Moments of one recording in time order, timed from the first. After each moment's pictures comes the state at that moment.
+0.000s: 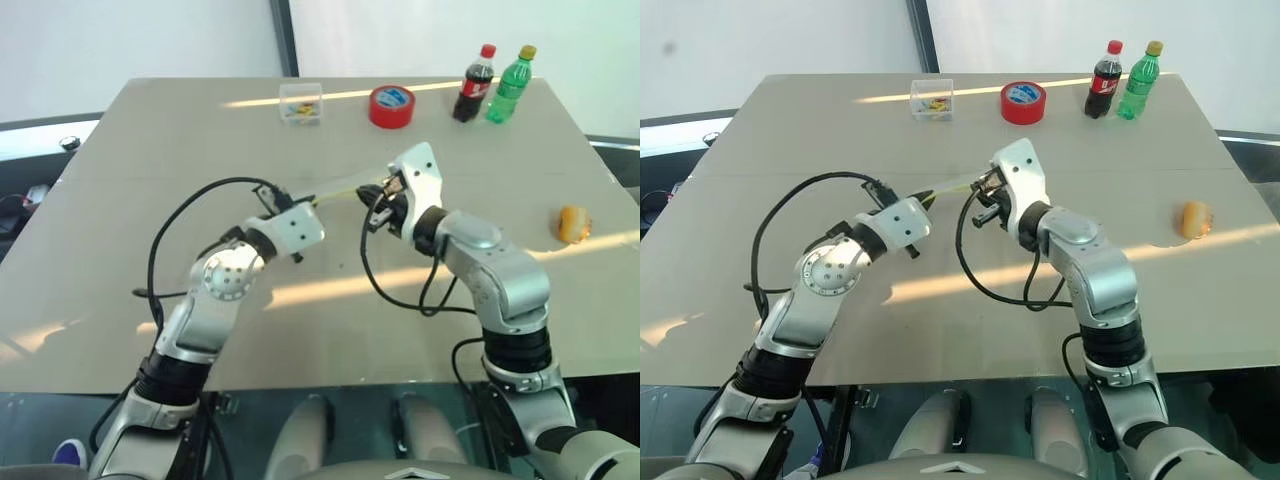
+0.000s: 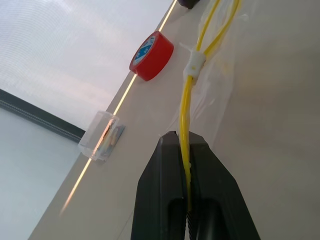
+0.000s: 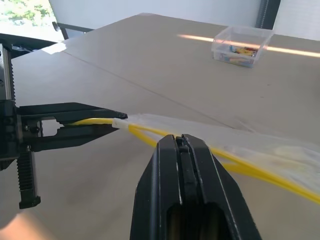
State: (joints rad) left arm -0.36 0.53 -0.16 -0.20 0.33 0.10 -0.44; right arm -0.62 -0.08 0.11 -0.33 0.17 0.93 0.45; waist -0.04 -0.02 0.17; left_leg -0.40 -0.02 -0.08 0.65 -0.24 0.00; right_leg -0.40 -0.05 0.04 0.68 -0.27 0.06
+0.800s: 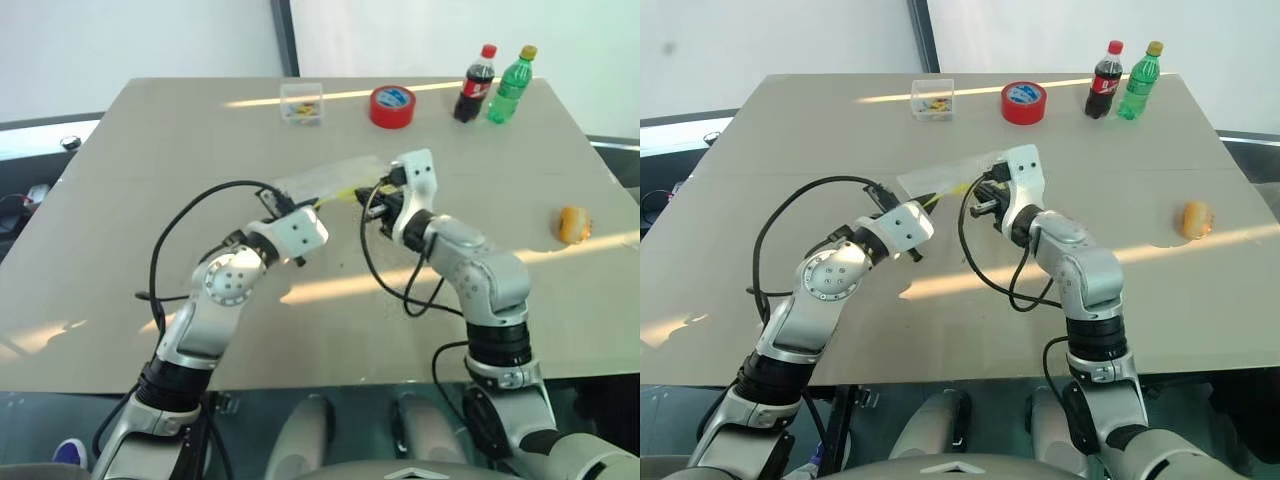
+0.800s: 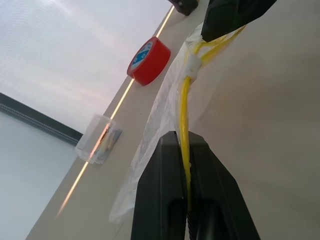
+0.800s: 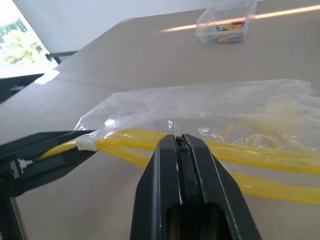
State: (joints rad) left arm -0.34 0.51 -0.16 -0.23 0.33 0.11 -0.45; right arm -0.62 0.07 -0.02 -0.21 0.30 0.93 0.29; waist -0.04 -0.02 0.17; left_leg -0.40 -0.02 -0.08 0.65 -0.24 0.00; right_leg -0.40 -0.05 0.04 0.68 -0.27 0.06
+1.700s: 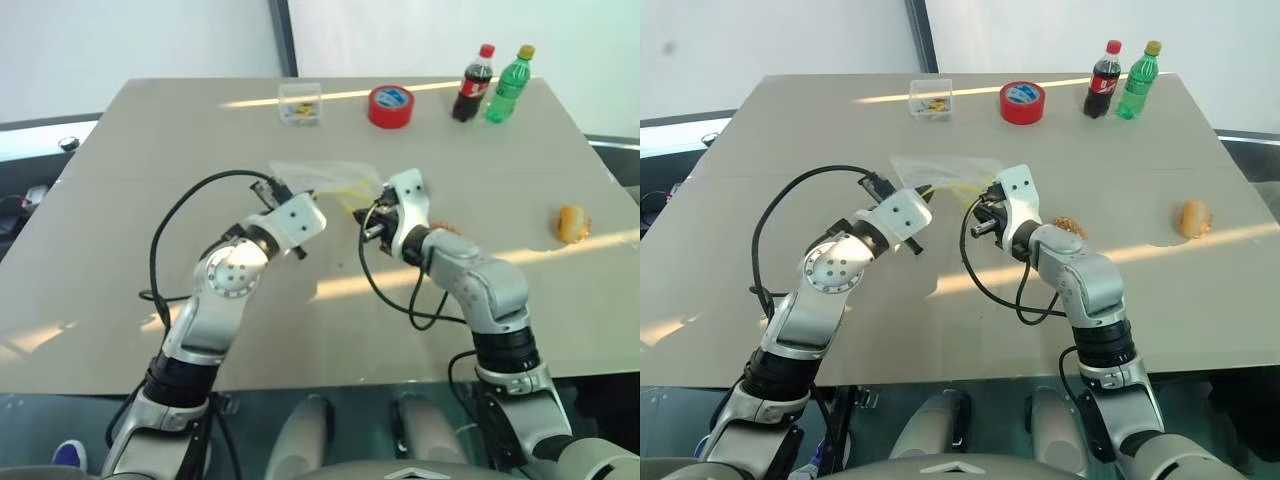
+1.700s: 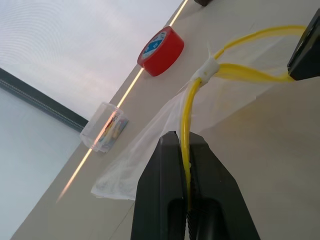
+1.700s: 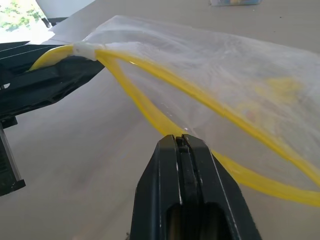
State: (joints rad) left arm -0.35 0.49 -0.15 -0.26 0.33 0.21 -0.43; right arm -0.57 0.00 0.08 -0.17 0.33 0.90 0.30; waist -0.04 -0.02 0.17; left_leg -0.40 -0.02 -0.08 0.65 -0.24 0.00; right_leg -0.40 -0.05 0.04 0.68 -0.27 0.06
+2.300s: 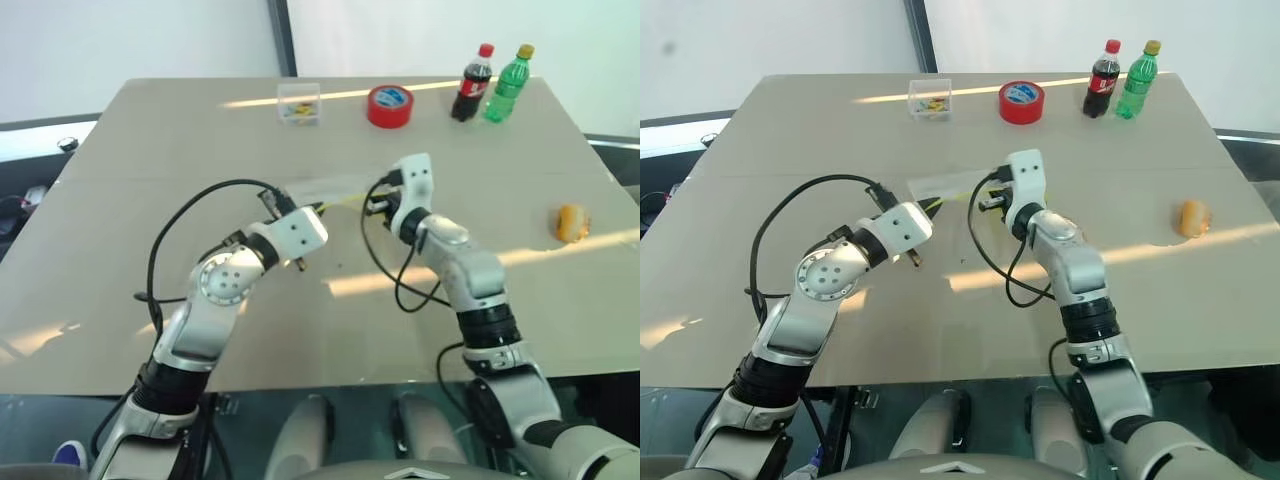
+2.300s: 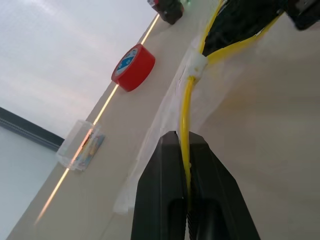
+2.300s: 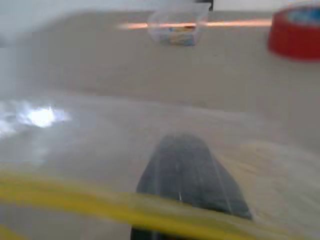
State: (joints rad) left arm -0.35 0.53 -0.15 -0.26 0.25 0.14 -0.52; right arm -0.67 -0.13 0.25 0.18 0.01 0.38 0.23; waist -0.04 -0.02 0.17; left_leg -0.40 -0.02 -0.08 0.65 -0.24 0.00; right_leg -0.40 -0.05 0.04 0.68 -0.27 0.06
